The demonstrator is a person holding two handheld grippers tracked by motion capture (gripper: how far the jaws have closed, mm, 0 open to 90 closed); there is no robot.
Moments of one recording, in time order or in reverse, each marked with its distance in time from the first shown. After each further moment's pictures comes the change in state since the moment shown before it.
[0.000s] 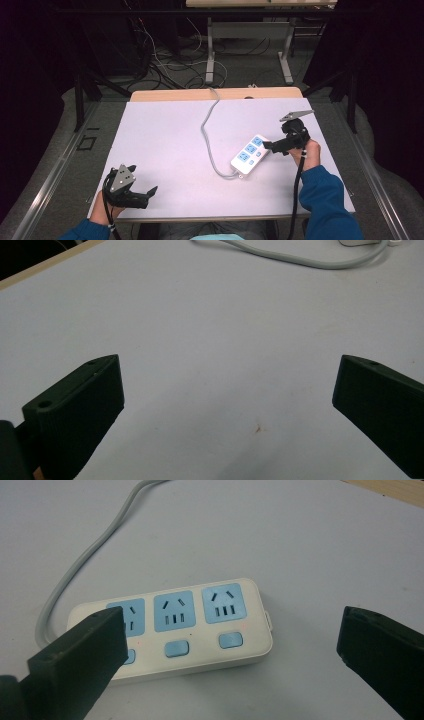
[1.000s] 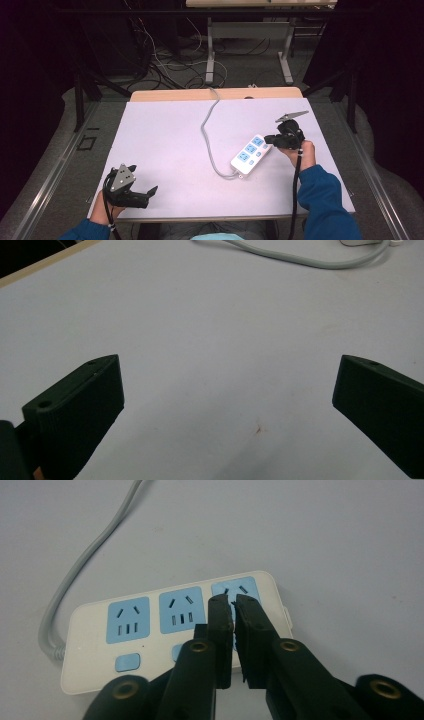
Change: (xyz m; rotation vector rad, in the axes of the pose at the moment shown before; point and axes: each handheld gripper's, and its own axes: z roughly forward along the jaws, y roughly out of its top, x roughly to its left) left arm 0.000 0.000 0.001 0.006 -0.010 -0.014; right arm -0.001 -0.003 0.018 0.039 0.042 0.057
